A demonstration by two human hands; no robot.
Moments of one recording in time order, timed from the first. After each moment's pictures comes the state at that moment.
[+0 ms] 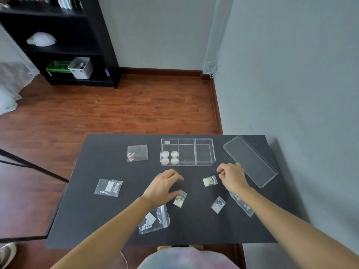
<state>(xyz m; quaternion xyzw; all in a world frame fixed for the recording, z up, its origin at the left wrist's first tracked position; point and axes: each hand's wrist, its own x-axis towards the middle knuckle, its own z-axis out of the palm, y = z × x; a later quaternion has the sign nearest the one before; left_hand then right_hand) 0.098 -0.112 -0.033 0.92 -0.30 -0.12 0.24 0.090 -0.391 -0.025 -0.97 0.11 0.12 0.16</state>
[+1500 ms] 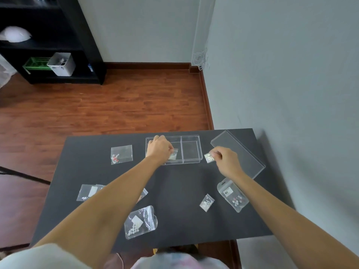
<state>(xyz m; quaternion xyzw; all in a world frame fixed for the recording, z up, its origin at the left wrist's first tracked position) 0.206 -0.173 -0.015 0.97 -0.13 -0.14 0.14 0.114 -0.399 0.016 -0.93 0.12 0.05 0.34</state>
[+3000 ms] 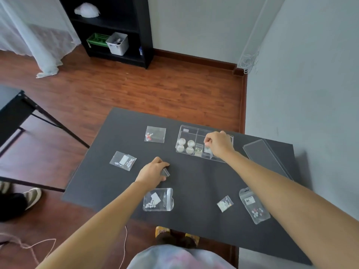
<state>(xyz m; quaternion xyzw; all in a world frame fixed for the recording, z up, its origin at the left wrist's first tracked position) 0.086 -0.068 -0.045 0.95 -0.02 -0.23 0.21 0.194 -0.313 -0.004 -0.97 -0.05 0.13 0.19</state>
